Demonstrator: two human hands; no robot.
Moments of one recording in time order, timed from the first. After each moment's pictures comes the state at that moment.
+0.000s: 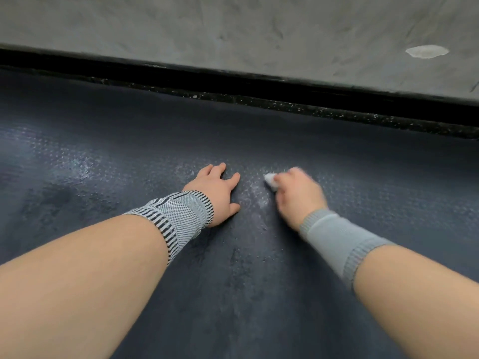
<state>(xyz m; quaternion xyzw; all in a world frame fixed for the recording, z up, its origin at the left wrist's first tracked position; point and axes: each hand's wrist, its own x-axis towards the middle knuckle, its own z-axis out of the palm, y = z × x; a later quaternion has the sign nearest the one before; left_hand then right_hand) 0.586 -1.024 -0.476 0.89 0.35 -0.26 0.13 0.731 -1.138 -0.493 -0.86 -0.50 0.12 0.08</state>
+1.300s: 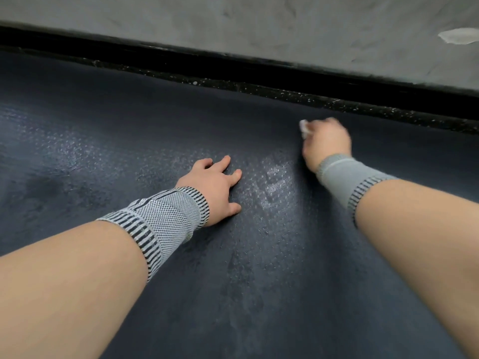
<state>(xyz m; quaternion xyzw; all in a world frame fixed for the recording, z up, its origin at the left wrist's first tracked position) 0.587 -1.011 -0.488 0.89 0.34 -0.26 0.12 0.810 -1.075 -0.498 -0.91 -0.41 0.03 0.11</state>
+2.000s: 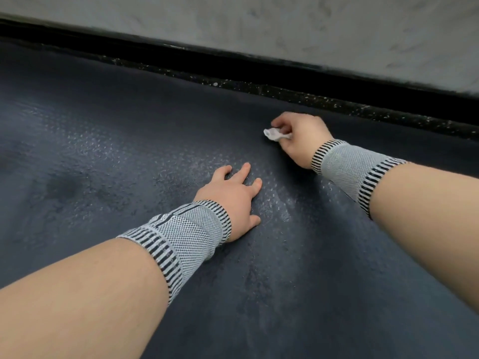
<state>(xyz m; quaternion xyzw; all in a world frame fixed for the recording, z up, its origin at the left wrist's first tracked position) 0.591 -1.016 -0.475 0.88 0.34 -0.30 0.13 0.784 -1.013 -0.493 -0.81 -0.54 0.16 0.17</state>
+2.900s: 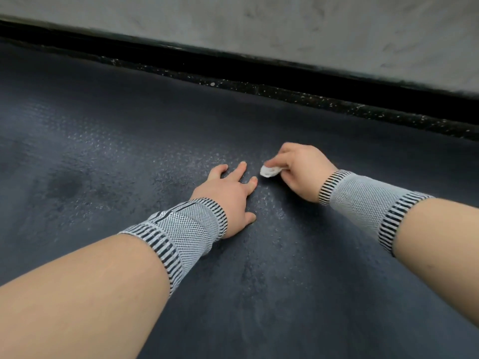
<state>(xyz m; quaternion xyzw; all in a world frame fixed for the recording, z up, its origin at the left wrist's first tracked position) 0.593 -1.015 -0.479 0.88 0.35 -0.30 0.14 0.766 -1.064 -0.489 -0.73 -0.66 0.16 0.08</state>
